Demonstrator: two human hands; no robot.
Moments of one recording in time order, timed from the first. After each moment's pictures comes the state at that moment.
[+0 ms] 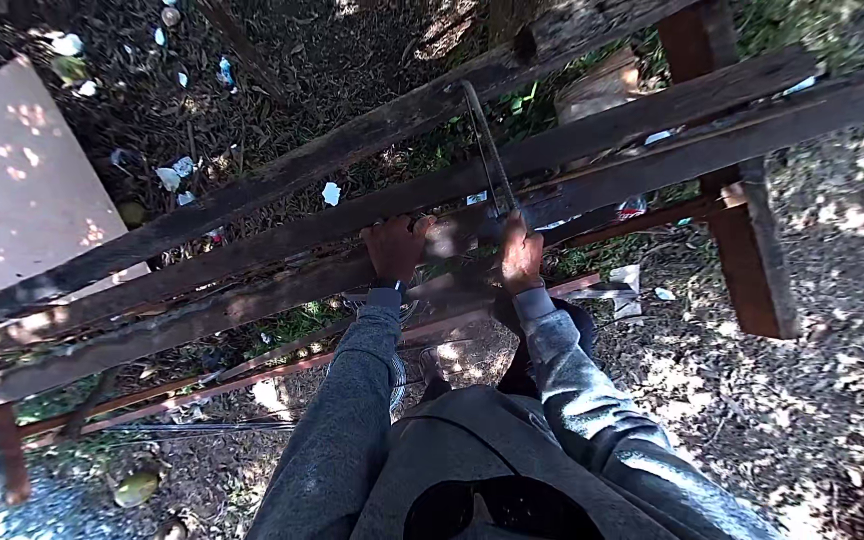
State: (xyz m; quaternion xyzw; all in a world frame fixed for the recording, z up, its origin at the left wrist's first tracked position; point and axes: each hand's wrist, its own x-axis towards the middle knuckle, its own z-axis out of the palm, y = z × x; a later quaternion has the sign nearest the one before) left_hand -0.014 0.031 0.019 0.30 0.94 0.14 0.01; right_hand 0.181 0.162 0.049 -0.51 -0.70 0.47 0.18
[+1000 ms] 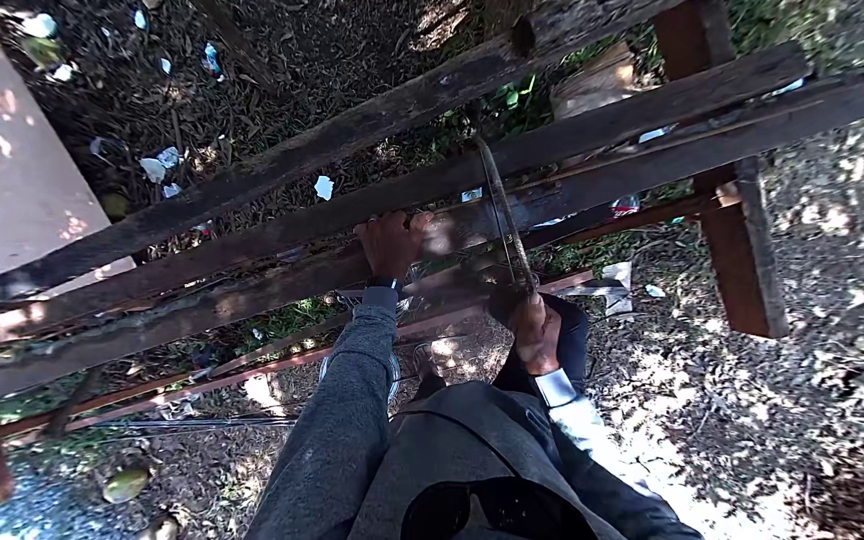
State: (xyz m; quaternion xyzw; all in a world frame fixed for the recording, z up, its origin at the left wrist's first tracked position) left_hand -0.014 0.030 0.018 0.30 0.94 0.15 0.03; right_hand 0.293 0.097 0.024 -0.41 -0.69 0.52 0.28
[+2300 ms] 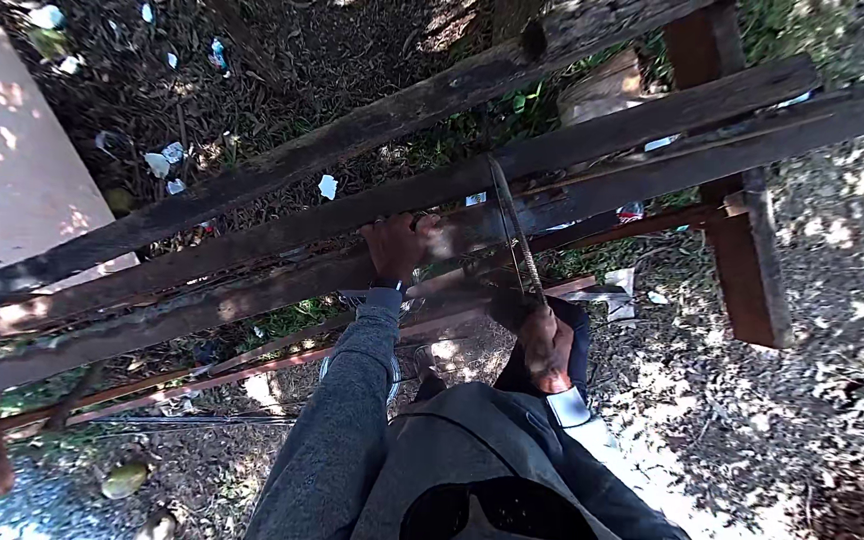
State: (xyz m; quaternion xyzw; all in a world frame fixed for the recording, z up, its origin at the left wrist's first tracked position) left_hand -0.014 0.032 0.017 0.31 0.94 0.14 0.01; right_hand 0.294 0.094 0.052 -0.42 -0.71 0.49 0.27
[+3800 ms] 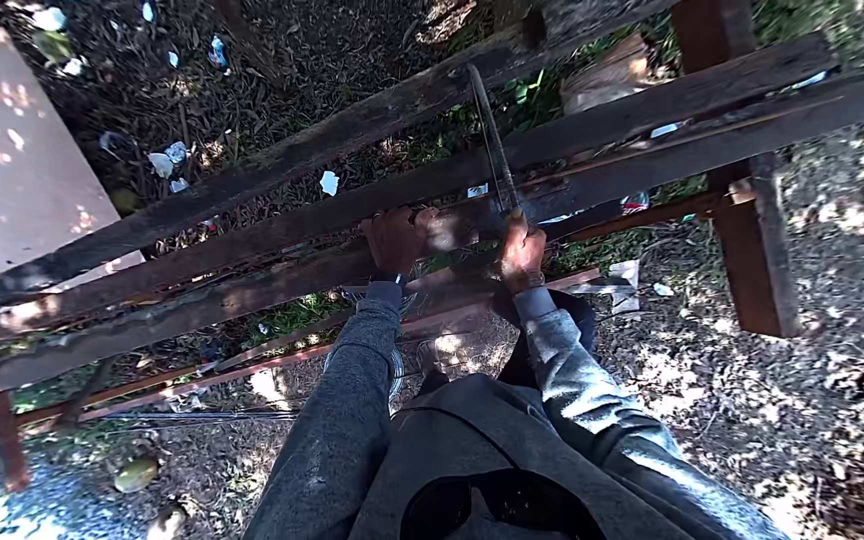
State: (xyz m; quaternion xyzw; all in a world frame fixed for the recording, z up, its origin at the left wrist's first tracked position) left_hand -0.012 0.032 0.019 0.30 0.94 0.14 0.03; right_hand 0.186 0.158 0.044 -0.53 -0.68 0.48 0.17
